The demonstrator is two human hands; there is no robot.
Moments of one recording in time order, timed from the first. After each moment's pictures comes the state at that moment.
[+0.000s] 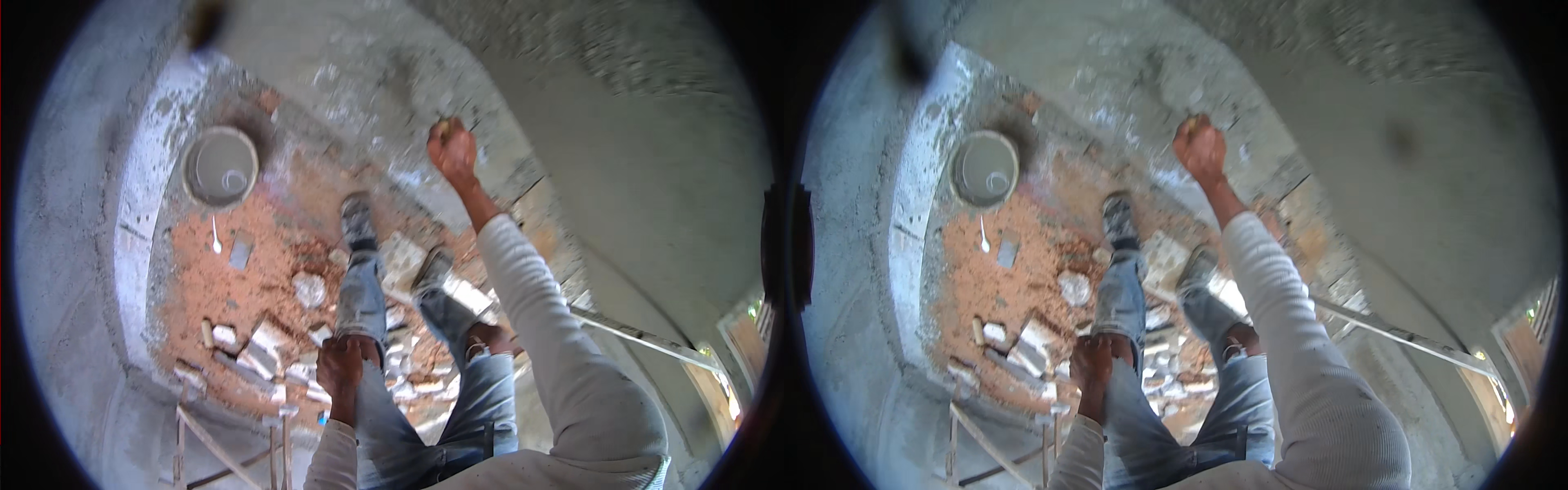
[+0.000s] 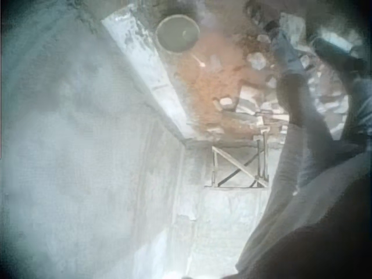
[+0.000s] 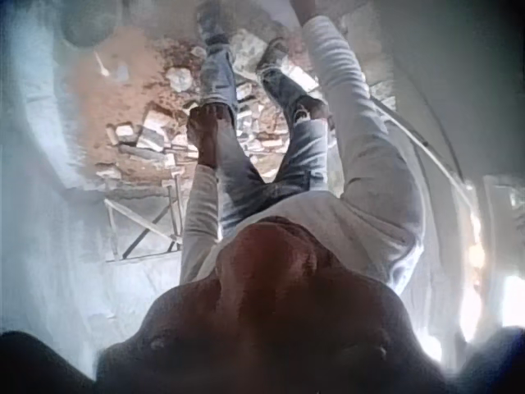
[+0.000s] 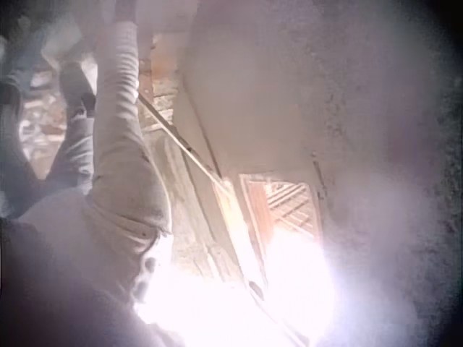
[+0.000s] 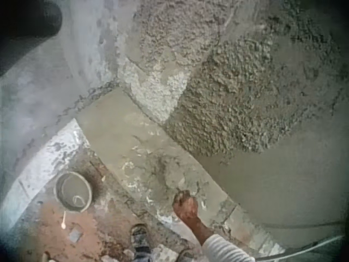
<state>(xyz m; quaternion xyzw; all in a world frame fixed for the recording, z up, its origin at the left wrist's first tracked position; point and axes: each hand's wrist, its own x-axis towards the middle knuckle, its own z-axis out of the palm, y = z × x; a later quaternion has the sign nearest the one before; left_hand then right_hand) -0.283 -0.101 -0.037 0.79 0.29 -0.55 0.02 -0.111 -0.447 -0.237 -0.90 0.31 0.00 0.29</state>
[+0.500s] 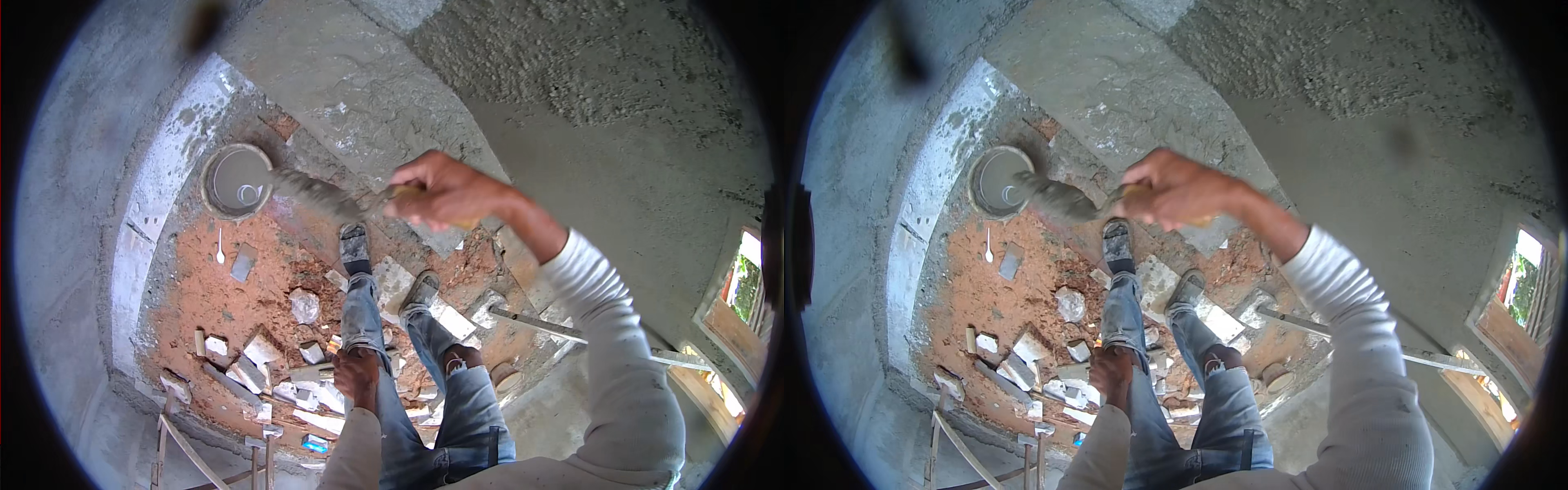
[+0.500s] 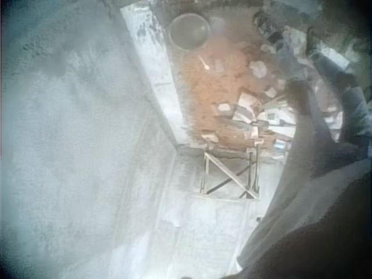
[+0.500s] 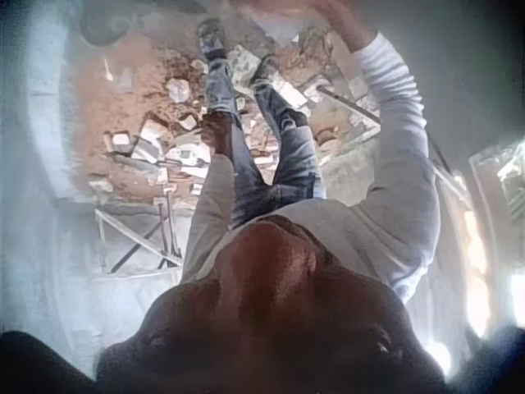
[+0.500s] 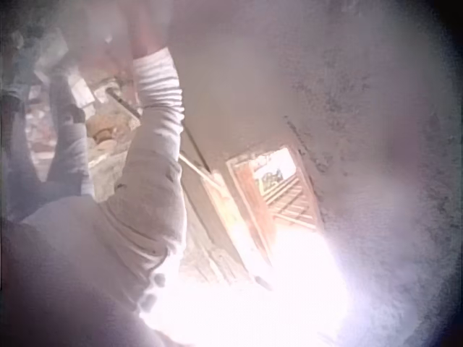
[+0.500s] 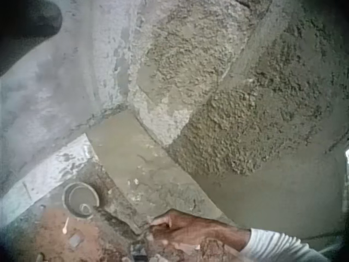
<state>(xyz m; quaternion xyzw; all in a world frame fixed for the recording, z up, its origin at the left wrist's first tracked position) -0.352 -0.117 -0.044 0.85 0.27 -0.44 -0.02 -0.022 -0.408 0.043 -0.68 0.02 0.50 0.54</state>
